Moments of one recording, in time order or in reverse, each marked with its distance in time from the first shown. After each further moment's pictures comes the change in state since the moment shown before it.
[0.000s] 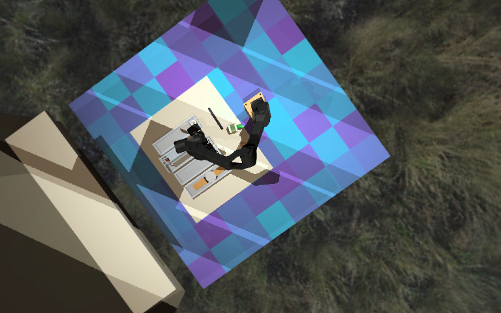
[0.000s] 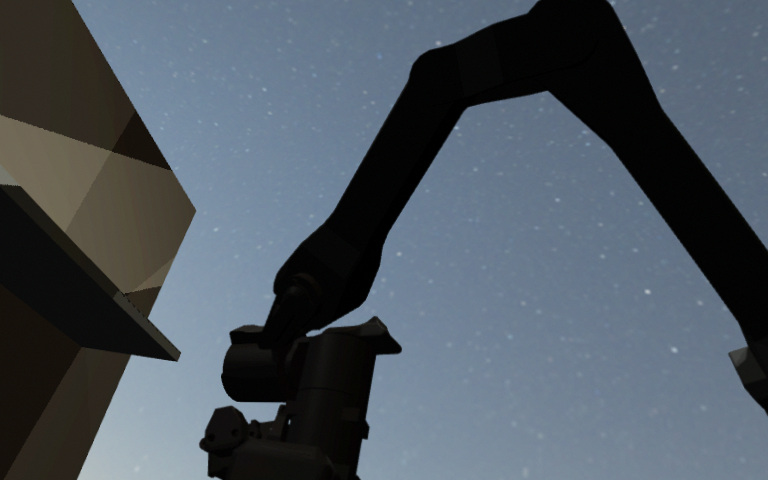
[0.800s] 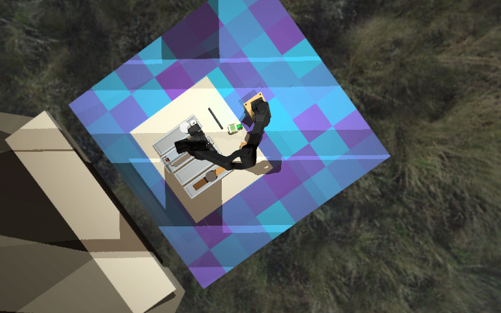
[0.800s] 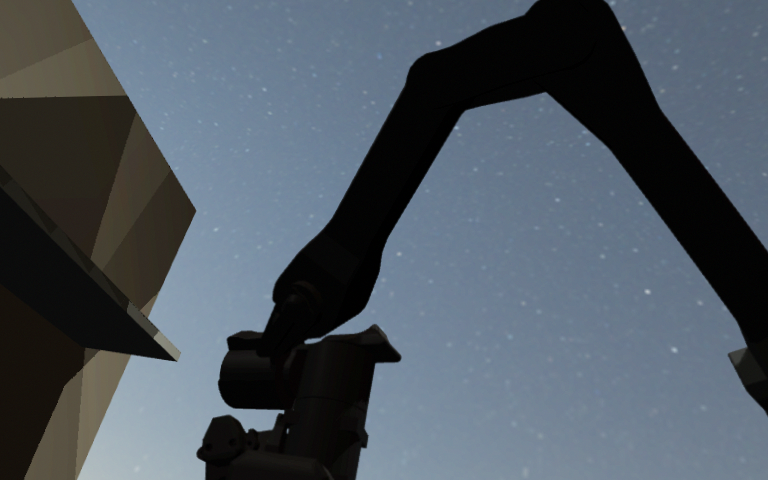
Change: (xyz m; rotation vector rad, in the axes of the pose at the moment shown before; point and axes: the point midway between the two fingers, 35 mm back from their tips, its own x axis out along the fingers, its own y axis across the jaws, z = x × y) arm 0.007 0.000 0.000 -0.001 -0.002 -0.001
